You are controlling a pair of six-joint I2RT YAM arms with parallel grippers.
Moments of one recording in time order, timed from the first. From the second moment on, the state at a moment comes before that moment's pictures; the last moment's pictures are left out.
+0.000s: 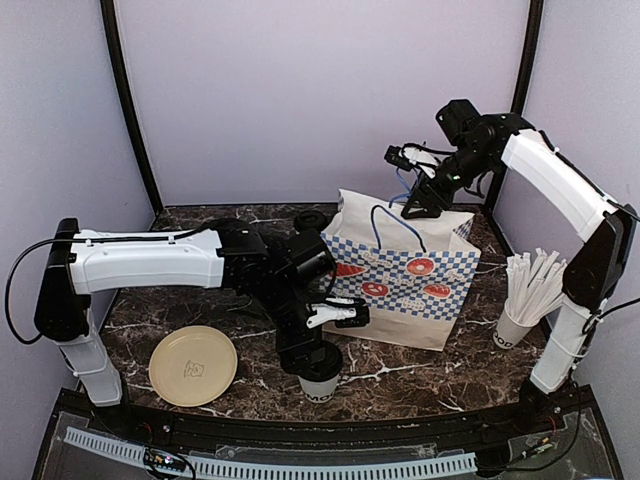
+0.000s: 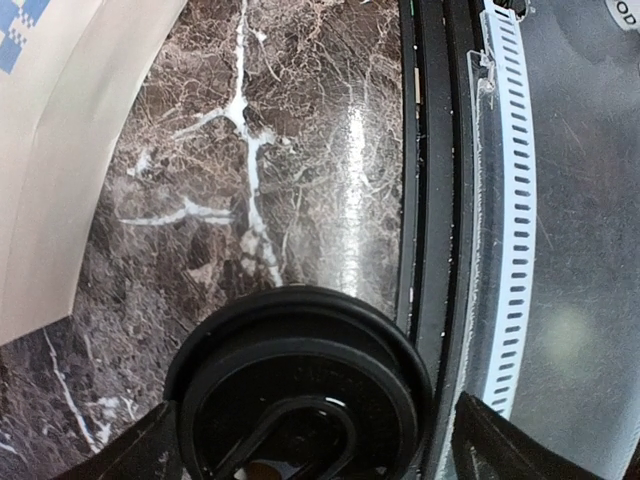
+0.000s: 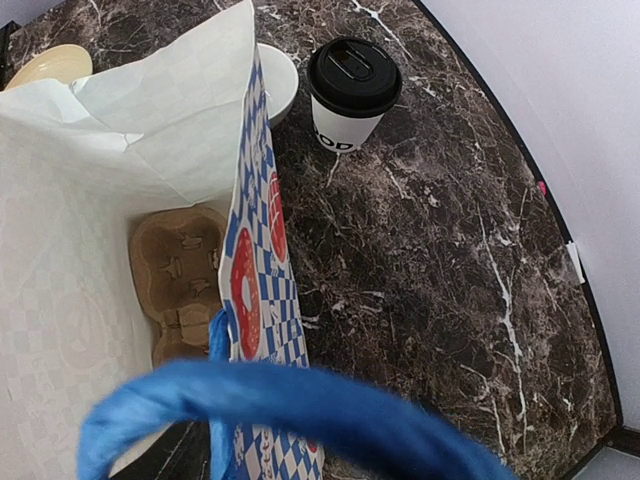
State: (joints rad) left arm -1.13 1.77 1.48 -0.94 0.31 0.26; right arm 0.44 1.77 1.96 -1.20 -0.38 -0.65
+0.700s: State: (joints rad) left arm -1.17 1.78 1.50 -0.99 0.22 0.29; right arm 0.45 1.77 1.94 -1.20 -0.37 -0.65
